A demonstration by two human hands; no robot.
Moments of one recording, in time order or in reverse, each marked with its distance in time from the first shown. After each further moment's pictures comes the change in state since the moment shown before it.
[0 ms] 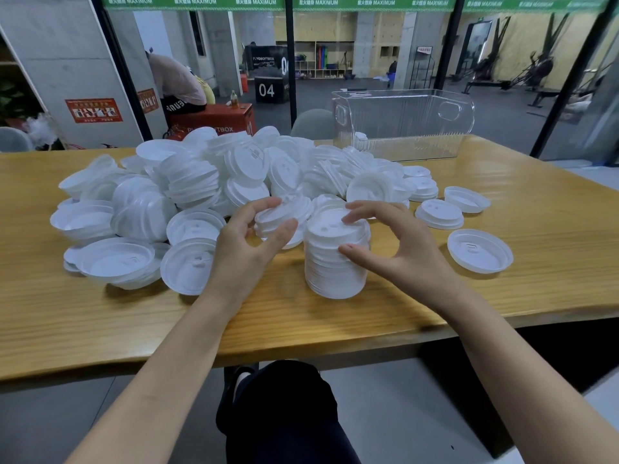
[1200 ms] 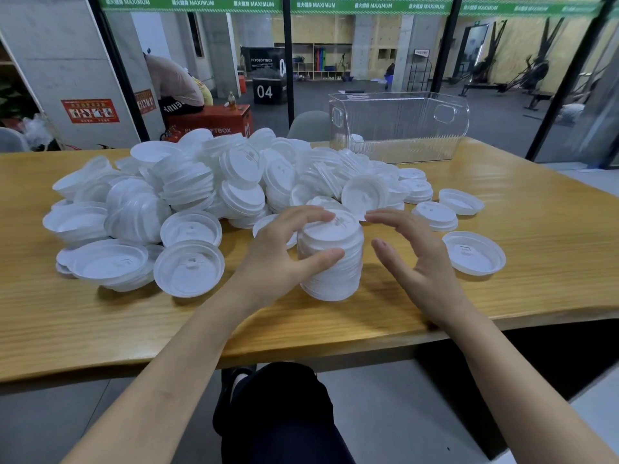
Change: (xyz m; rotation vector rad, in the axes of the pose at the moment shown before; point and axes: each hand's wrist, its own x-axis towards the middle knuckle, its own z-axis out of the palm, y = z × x) left_hand -0.001 0.019 0.025 0.164 -0.334 0.183; right_hand -0.017 0.028 -0.005 -0.011 0.157 -0.095
